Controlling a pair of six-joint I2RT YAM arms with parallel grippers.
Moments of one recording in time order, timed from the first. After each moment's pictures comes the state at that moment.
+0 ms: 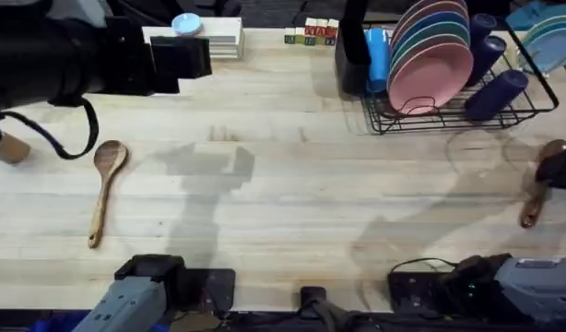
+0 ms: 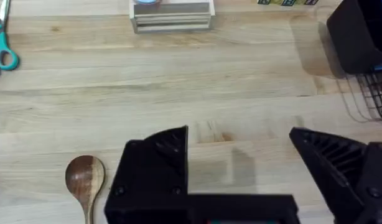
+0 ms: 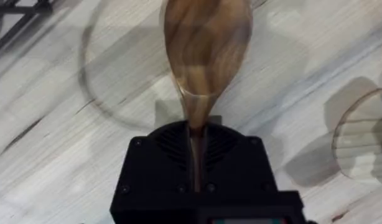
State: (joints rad) left arm -0.01 0.94 1.20 -0.93 0.09 -0.02; right arm -0.94 1.67 0.99 -0.53 -0.03 -0.30
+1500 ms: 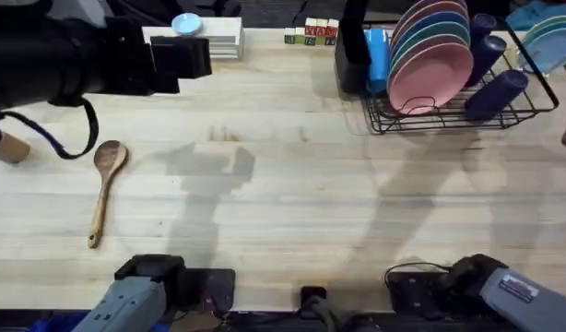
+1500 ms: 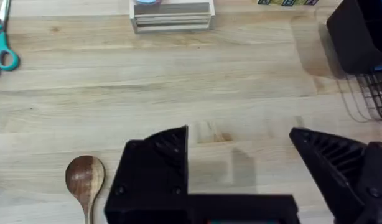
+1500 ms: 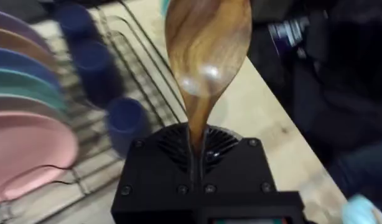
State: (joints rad) left arm -0.01 0.94 1.20 -0.93 0.09 -0.02; right arm -0.65 1.18 1.00 -0.33 -0.02 -0.20
